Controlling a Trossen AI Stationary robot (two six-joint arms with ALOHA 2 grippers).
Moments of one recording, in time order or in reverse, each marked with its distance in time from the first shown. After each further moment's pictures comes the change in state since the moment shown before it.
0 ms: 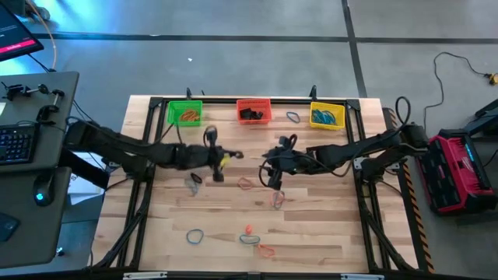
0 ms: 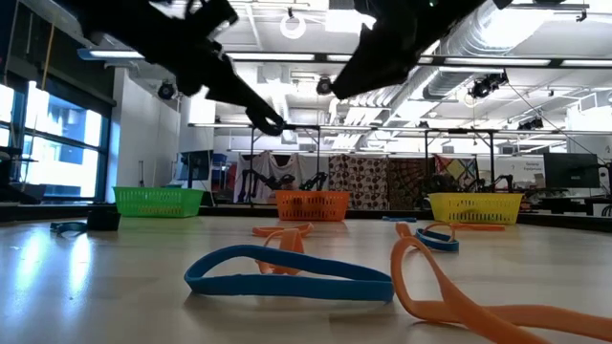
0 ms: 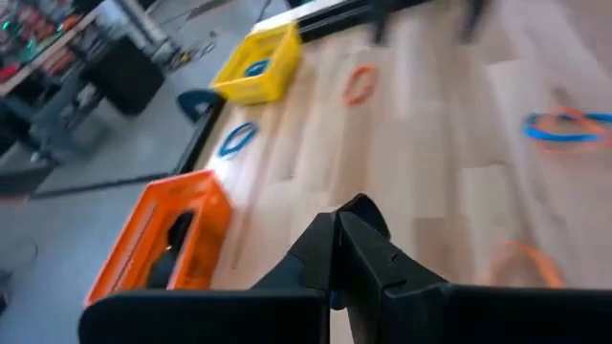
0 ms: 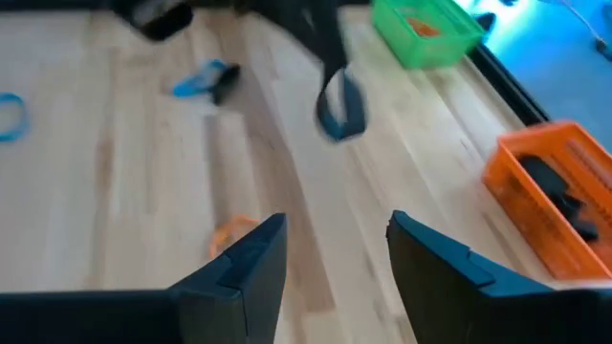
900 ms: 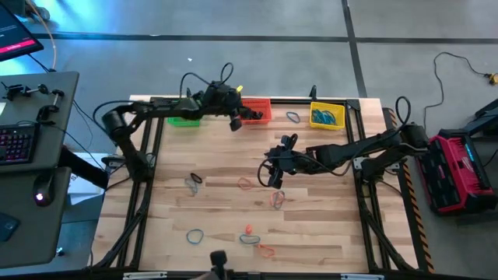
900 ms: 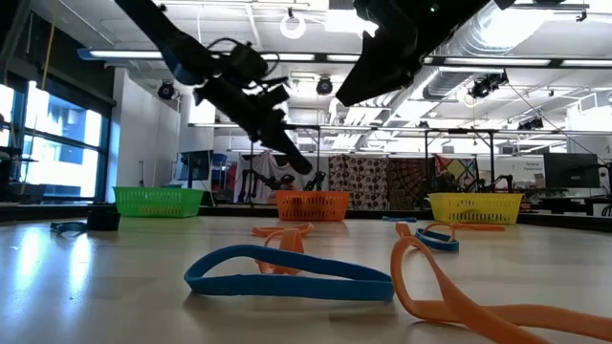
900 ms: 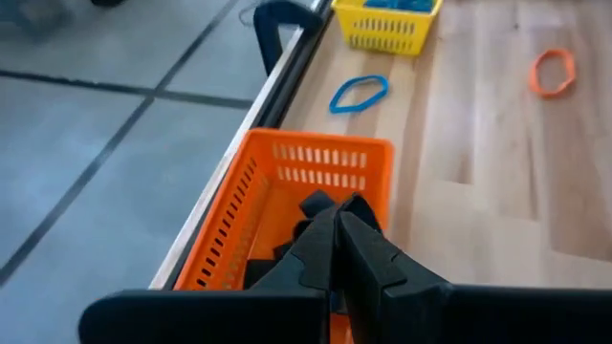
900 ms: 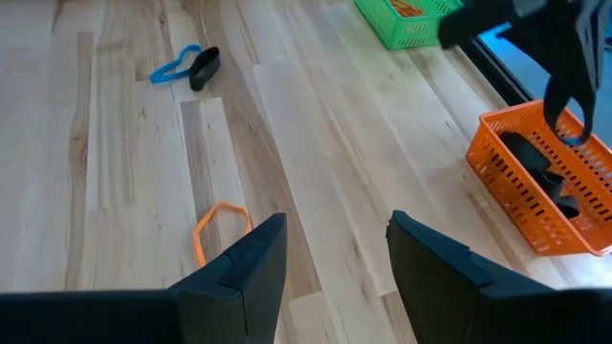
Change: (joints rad) left arm 0.680 0.441 0.404 -0.058 0.593 0.036; right arm -0.001 -0.001 0.000 -0.051 0.034 0.037
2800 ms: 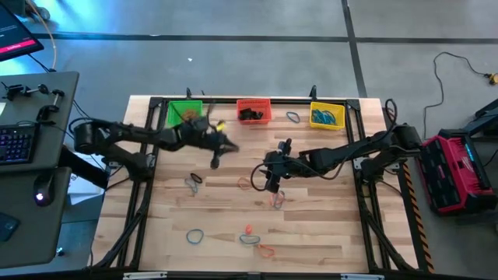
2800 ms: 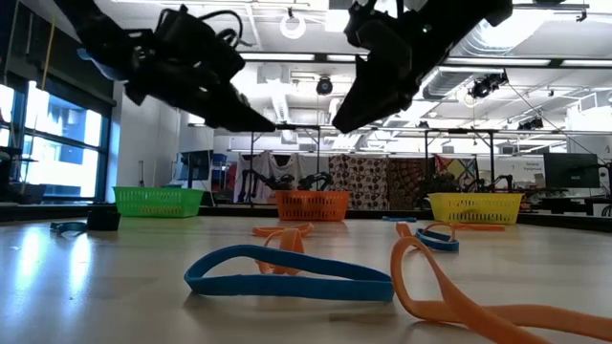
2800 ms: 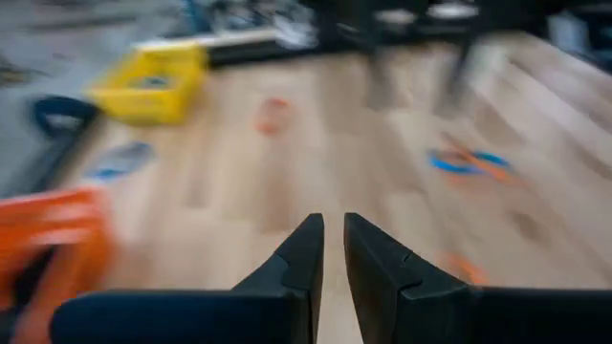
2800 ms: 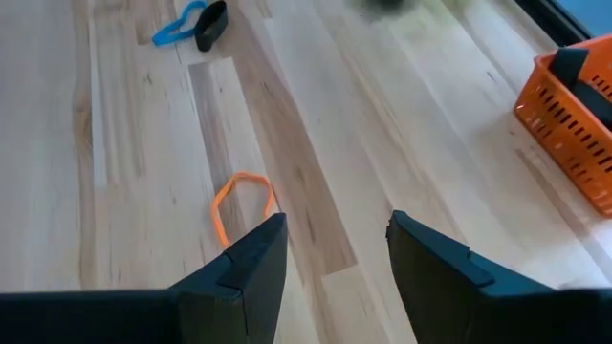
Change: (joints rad) left arm -0.264 -0.325 -0.490 0.338 0.196 -0.037; right arm 0.003 0.088 0.000 0.005 -0.050 0.097
